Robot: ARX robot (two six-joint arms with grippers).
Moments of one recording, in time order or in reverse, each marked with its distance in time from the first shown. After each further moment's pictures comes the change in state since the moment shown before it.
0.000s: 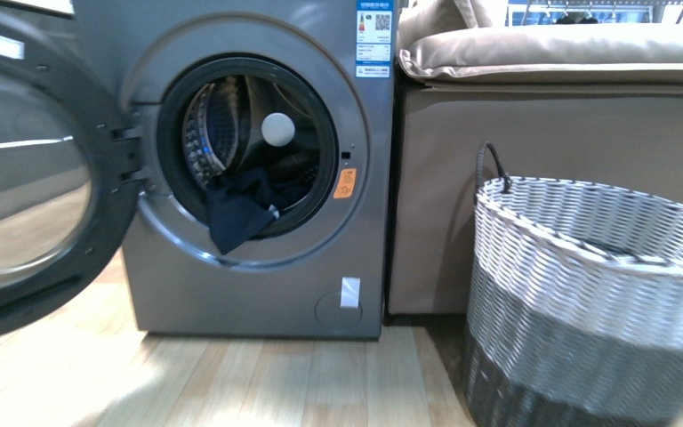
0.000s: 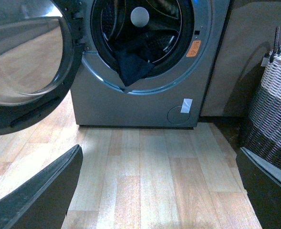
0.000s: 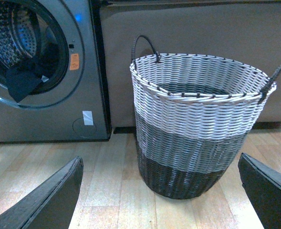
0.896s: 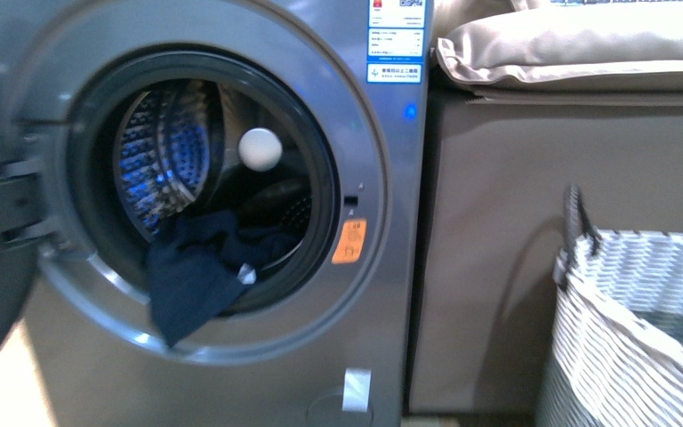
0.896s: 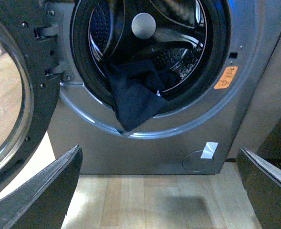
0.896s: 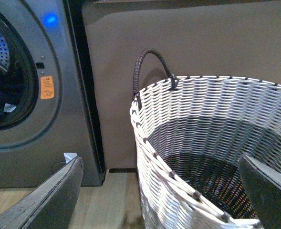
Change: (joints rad) left arm 0.000 0.003 0.000 0.000 0.000 0.000; right arm 0.000 0.000 0.000 -0.001 0.001 0.000
